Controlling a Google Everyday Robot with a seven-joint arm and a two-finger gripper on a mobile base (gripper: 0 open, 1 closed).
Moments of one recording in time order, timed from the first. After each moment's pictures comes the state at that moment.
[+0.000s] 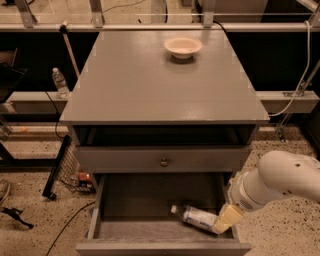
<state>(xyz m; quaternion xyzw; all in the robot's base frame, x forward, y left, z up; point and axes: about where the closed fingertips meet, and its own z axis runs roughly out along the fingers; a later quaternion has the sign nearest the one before) 0.435 -0.207 0.591 -0.48 0.86 0.10 0.15</state>
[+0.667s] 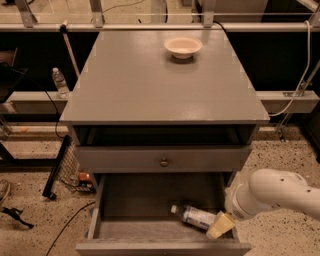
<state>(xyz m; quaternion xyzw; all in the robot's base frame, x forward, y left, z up) 0.440 -0.206 0.526 -0.47 0.86 0.10 0.16</state>
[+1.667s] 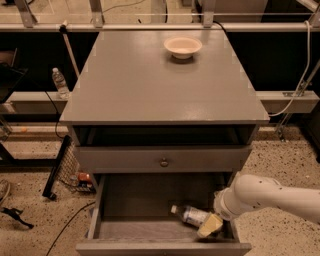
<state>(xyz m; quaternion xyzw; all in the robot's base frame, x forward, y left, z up) 0.471 -0.190 0.445 -0.47 0.86 0.12 0.16</state>
